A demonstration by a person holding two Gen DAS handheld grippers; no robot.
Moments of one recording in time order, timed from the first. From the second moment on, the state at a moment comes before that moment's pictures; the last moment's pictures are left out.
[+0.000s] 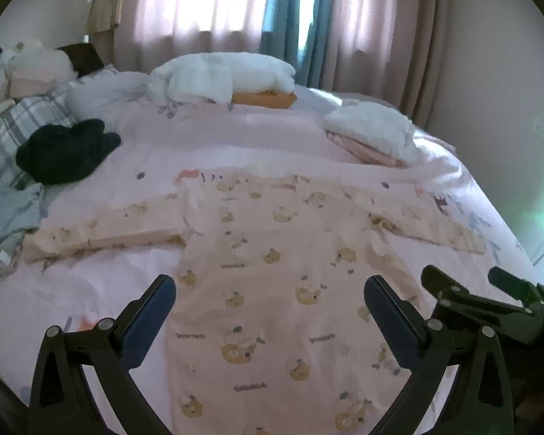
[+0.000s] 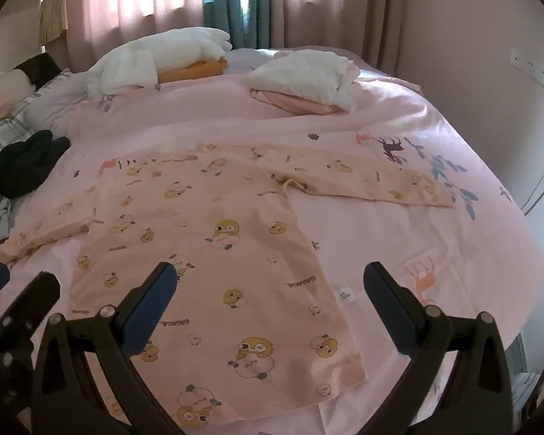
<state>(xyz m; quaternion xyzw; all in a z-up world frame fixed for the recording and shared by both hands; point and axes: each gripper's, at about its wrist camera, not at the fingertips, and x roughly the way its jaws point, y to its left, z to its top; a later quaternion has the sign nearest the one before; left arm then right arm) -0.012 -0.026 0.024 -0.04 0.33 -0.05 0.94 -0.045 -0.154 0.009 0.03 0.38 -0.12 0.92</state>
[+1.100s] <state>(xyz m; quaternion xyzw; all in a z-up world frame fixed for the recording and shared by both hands) 0.001 -0.010 0.003 -0.06 0.36 -0.06 0.93 -0.008 -0.144 -0.017 0.02 0.42 -0.13 0.90</state>
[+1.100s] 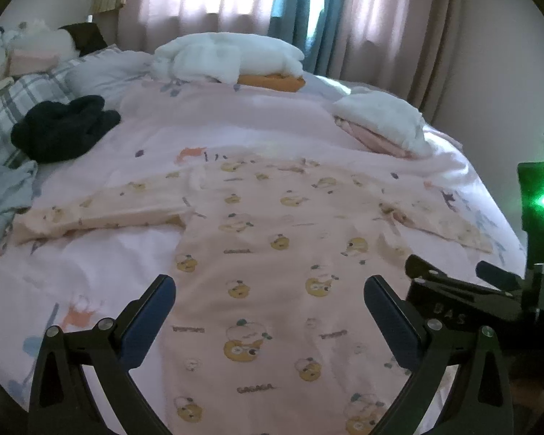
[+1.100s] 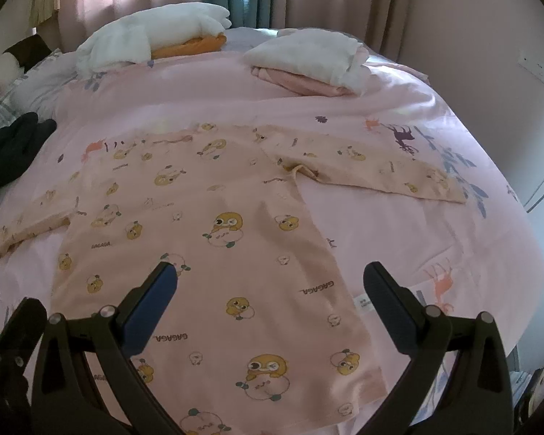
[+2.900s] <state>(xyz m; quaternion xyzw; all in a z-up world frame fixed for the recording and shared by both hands) 0.005 -0.016 -0.007 -0.05 0.37 -0.06 0.92 0.000 -0.139 -0.035 0.00 0.44 -0.12 0.89</state>
